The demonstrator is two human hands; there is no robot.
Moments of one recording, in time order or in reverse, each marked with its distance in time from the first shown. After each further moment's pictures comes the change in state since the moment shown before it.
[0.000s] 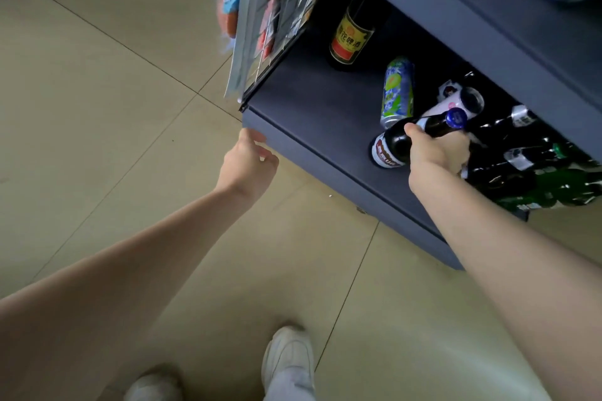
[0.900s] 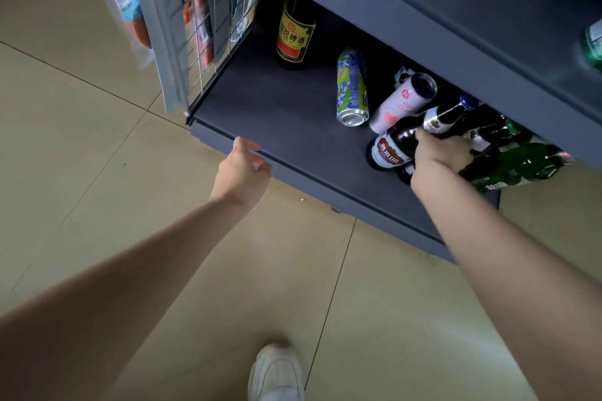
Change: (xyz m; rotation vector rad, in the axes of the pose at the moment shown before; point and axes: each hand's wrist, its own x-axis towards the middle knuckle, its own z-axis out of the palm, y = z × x) left_hand 0.016 0.023 0.061 0.069 -0.080 0.078; right_hand 0.073 0.041 -0.025 0.059 0.157 0.138
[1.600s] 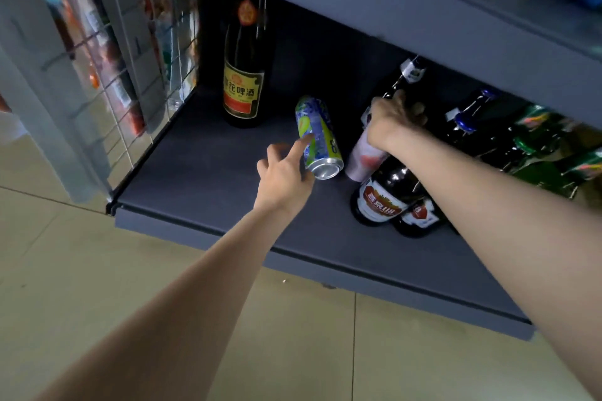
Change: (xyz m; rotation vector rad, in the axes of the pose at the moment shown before) left_hand 0.121 0.043 0.104 0.179 -0.065 0.527; right_hand 0.058 -0.060 0.068 -0.896 -0.277 -0.664
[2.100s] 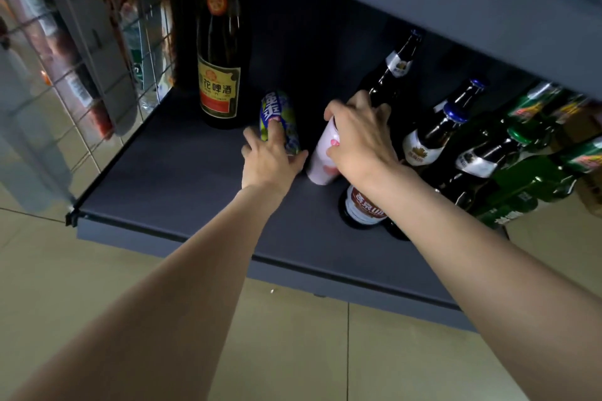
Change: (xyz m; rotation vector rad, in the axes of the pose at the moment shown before) left_hand 0.046 0.001 0.023 0.209 0.118 -0.079; right_hand -0.039 -0.010 0.016 0.067 0.195 -0.153
